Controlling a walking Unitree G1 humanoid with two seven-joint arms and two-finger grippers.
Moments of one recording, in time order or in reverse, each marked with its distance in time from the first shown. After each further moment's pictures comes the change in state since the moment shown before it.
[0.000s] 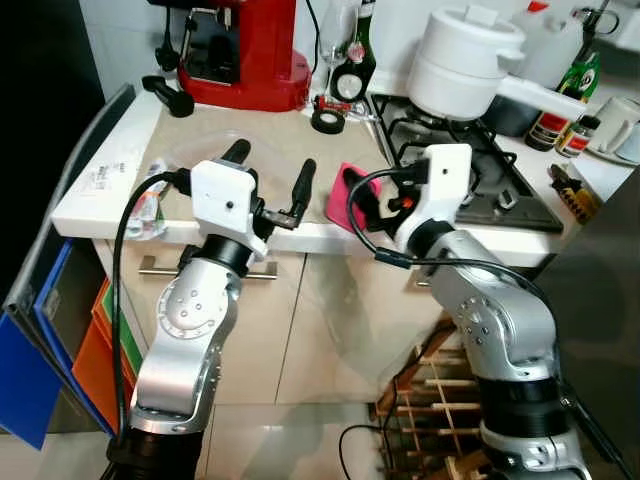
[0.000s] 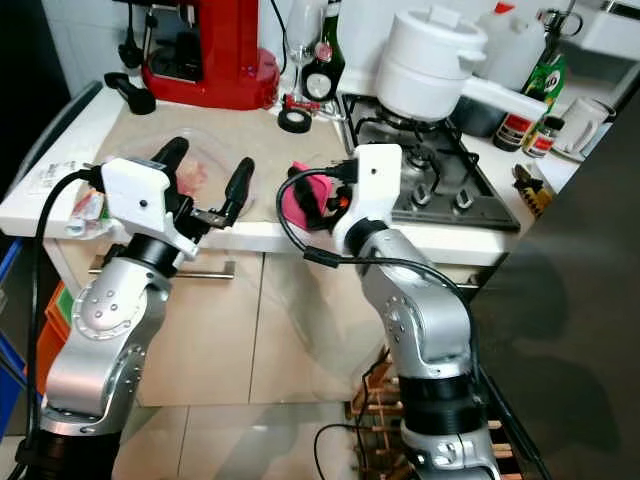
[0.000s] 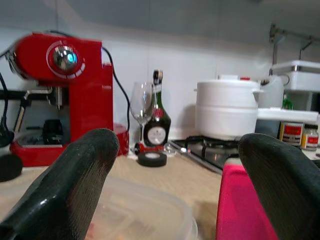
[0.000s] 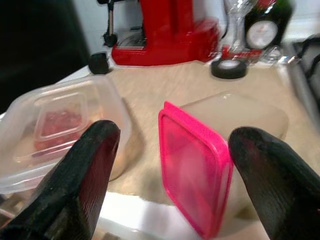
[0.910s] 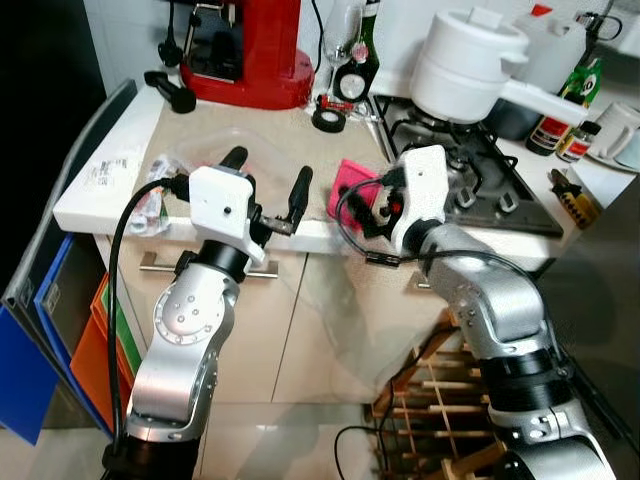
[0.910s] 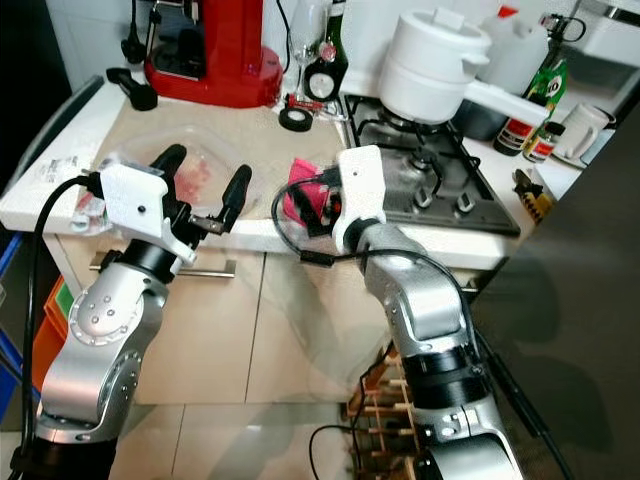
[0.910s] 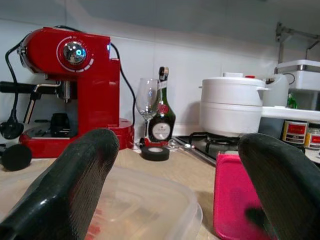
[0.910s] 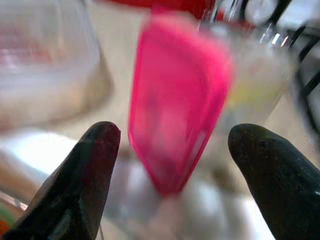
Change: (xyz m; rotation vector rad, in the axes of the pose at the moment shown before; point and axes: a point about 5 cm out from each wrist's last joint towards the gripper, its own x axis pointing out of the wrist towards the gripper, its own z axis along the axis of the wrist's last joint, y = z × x) left arm -0.004 -0.001 -0.002 -0.003 0.019 0.004; right arm 0.017 -0.023 -0.036 -0.278 0.179 -0.048
